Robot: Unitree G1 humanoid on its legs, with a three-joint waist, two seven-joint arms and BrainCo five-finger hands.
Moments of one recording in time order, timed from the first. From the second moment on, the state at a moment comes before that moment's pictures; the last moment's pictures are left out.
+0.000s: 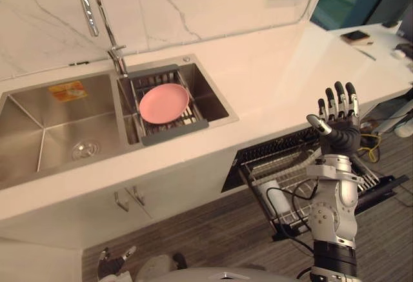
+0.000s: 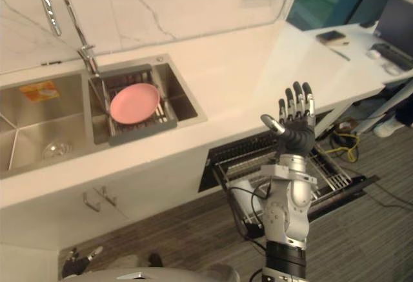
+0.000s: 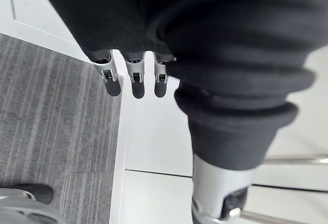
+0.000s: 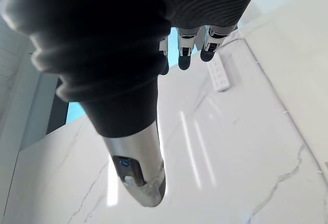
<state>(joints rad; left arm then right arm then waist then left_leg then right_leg) 0.25 0.06 0.16 0.89 -0.16 -0.19 0.19 -0.02 -0.14 -0.32 -0.22 0.58 -0.22 0.12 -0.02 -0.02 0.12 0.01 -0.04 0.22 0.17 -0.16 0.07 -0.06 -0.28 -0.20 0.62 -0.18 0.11</state>
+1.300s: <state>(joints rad) 0.23 0.03 0.22 0.95 -0.47 -0.03 -0.05 0.22 0.00 -0.12 -0.25 0.71 -0.12 0.21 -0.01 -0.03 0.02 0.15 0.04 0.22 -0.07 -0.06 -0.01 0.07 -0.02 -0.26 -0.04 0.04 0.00</state>
